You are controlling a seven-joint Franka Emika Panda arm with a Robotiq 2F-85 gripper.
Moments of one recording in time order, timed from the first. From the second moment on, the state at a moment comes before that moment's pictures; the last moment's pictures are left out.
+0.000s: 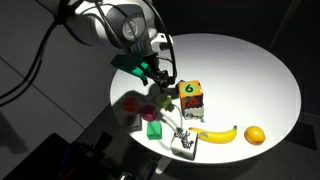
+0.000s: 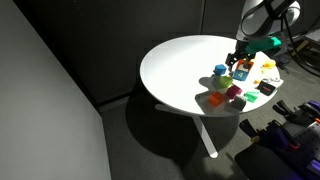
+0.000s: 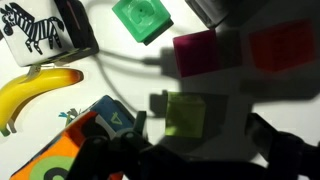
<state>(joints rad) 0.02 0.35 -0.07 -2.31 -0.02 2.58 0.15</state>
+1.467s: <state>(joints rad) 0.03 0.65 -0.08 -2.06 -0.02 2.60 0.15</state>
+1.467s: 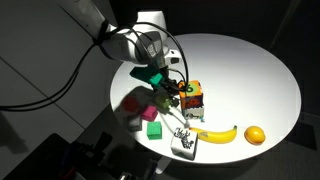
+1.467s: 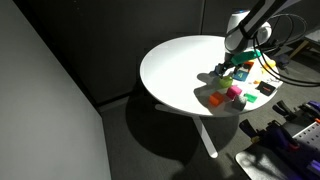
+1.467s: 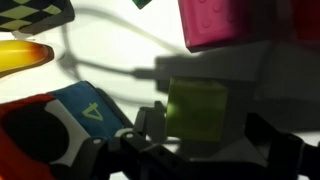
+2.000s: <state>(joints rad) 0.04 0.70 -0.08 -2.01 -0.02 2.60 0.15</state>
